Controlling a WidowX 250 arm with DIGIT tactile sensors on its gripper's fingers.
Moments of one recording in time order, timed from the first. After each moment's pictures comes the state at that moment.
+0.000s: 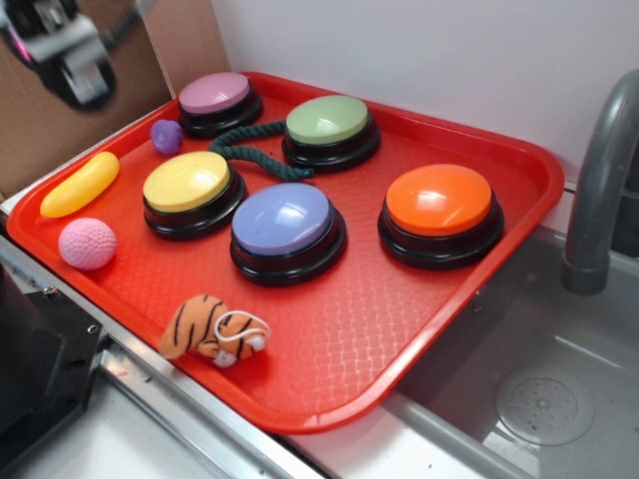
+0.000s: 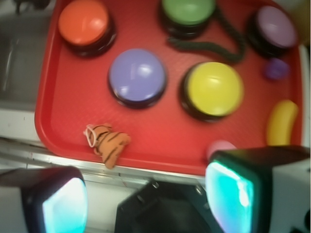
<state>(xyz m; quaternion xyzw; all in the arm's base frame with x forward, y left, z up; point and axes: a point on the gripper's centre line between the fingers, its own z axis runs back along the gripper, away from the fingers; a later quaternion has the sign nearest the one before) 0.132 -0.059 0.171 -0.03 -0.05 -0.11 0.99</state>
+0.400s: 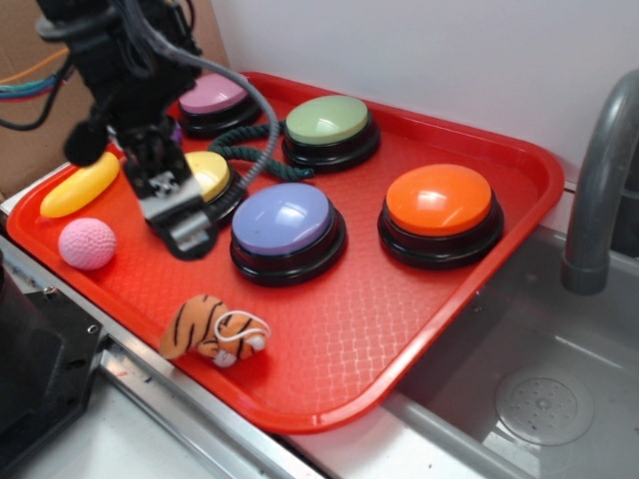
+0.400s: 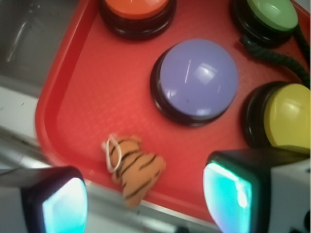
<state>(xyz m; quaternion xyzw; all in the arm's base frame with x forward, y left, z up) 0.141 -0.099 0.108 -0.03 -0.06 -0.19 0.98</state>
